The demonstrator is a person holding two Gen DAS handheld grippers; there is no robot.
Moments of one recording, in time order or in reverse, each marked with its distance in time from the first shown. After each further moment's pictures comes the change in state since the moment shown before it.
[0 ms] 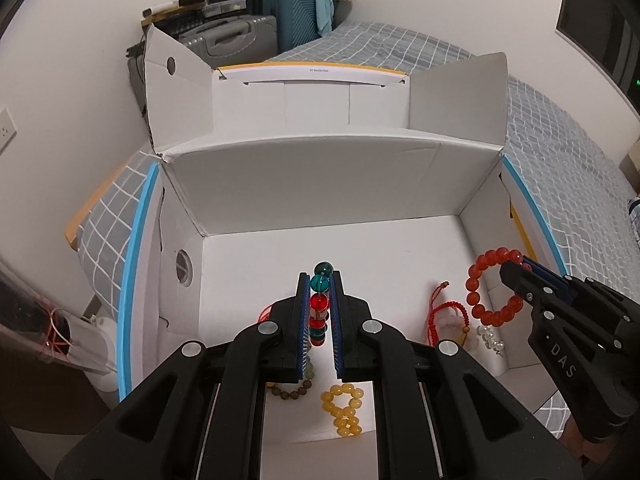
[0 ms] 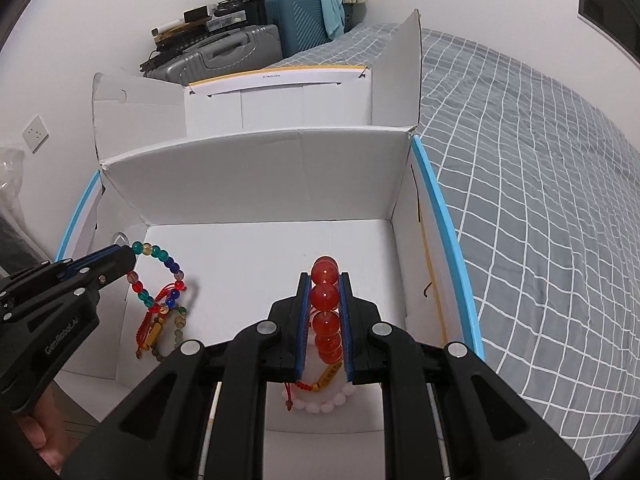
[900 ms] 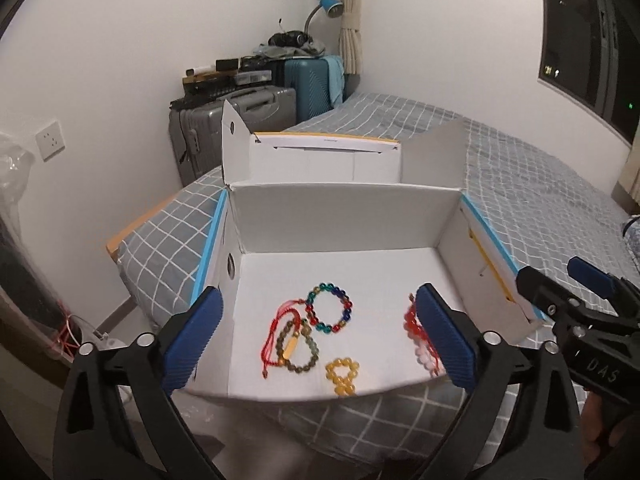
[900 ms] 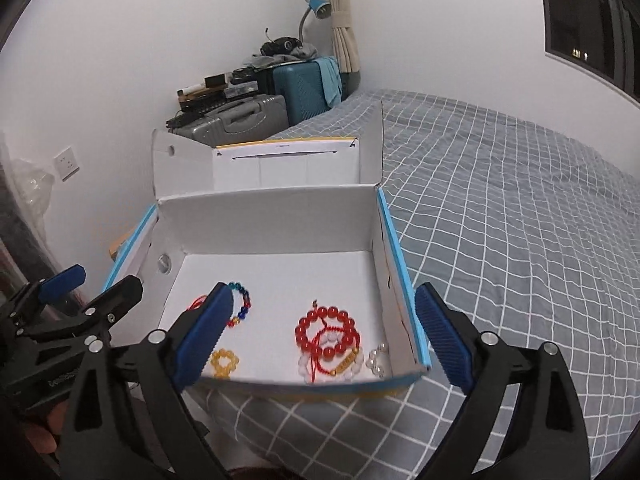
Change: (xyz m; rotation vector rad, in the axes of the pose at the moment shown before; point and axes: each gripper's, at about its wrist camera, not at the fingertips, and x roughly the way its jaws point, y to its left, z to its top) left arm -0.102 -0.001 -0.071 -0.036 -0.288 0.032; right arm -0.110 -0.005 -0.053 0.004 -0.266 0.009
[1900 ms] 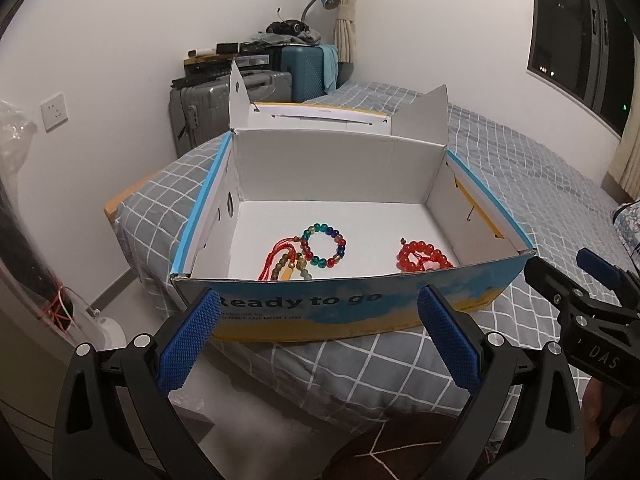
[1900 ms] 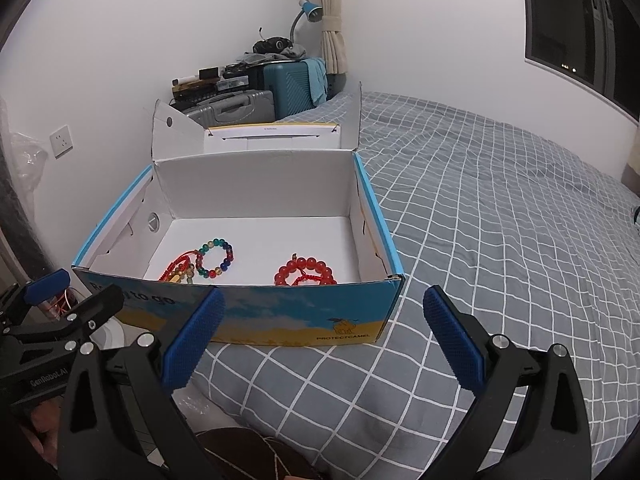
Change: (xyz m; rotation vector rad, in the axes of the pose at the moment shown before) left arm -0.017 0.005 -0.068 -0.011 0.022 -0.032; right arm -0.024 -0.002 -0.066 -0.022 -0.023 -0.078
